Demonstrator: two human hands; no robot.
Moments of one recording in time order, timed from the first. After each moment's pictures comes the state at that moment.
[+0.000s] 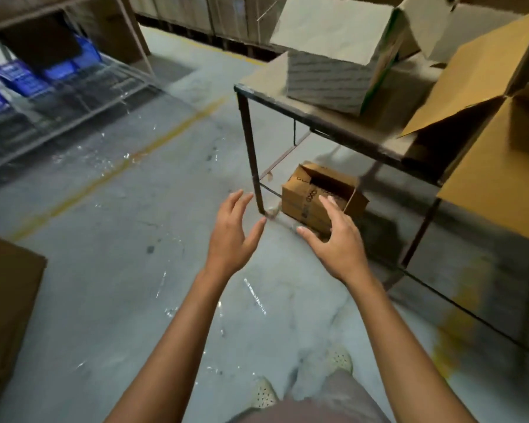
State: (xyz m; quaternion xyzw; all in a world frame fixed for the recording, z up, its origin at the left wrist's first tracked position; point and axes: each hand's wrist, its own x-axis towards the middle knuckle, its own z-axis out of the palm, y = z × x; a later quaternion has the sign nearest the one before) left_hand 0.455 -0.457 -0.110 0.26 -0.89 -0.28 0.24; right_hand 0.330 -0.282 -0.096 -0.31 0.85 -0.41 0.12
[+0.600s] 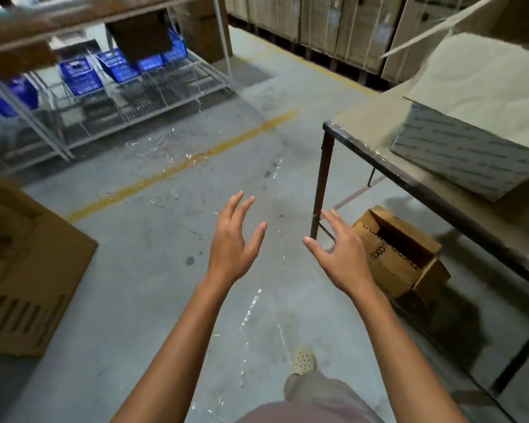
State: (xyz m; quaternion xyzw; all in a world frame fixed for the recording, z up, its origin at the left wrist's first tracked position) left_hand 0.408 -0.706 -0.118 0.36 -0.84 -0.24 0.32; right_hand 0.233 -0.567 -0.120 -0.43 0.80 -0.38 0.17
